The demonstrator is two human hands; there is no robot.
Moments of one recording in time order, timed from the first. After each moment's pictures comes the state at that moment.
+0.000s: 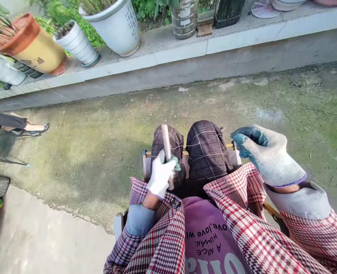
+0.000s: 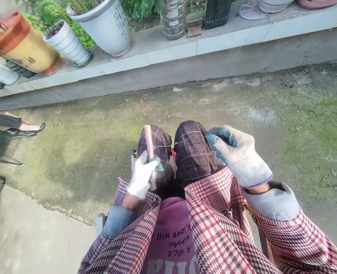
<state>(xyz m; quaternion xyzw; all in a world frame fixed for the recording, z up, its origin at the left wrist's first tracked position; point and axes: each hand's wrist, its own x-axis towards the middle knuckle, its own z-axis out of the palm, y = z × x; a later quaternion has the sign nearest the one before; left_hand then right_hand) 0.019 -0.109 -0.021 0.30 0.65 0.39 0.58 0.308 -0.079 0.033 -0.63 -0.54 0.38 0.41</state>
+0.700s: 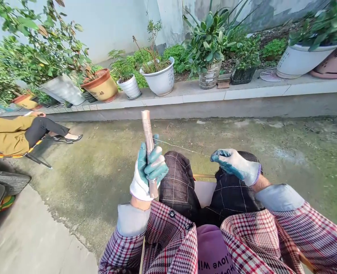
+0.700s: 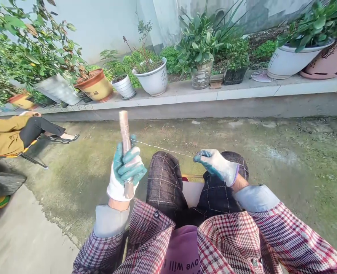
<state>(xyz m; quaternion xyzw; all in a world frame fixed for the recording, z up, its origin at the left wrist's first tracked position) -0.061 -0.080 0.115 0.20 0.30 0.64 0.68 0.219 -0.008 0.021 -0.52 -0.51 0.63 0.27</state>
